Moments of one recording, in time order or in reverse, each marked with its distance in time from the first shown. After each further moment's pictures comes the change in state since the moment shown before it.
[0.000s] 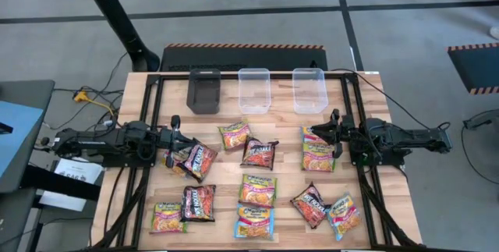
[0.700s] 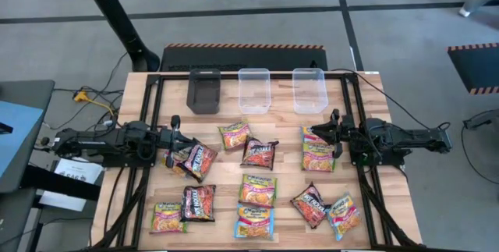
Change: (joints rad) left arm 0.001 0.000 0.000 0.000 0.000 -0.005; right arm 0.000 0.000 0.000 0.000 0.000 0.000
